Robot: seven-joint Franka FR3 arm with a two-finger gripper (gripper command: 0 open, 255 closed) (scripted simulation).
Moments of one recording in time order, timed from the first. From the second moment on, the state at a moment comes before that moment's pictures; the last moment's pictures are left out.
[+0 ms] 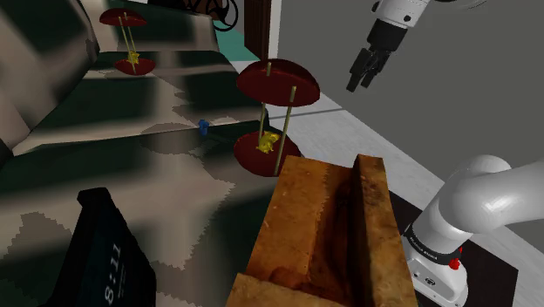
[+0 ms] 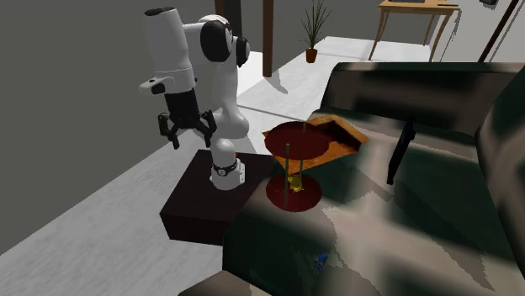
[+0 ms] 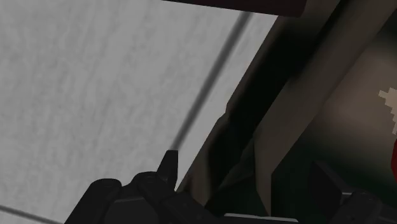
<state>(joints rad) 0.00 -0.78 0.01 -2.31 0.12 1.69 -0.07</state>
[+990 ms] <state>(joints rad) 0.12 -0.39 0.09 -2.14 0.25 1.93 -0.14</state>
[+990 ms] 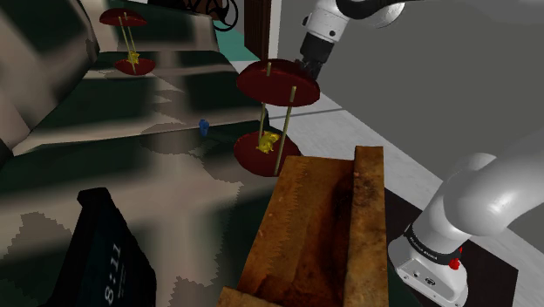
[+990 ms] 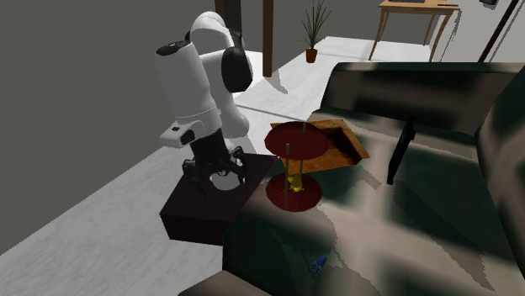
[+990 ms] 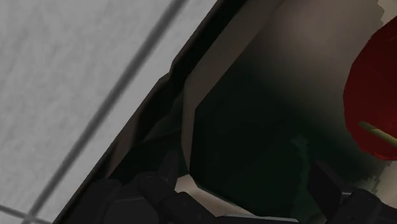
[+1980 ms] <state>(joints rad) 0.24 0.07 0.19 -1.75 0.33 2.04 -0.21</state>
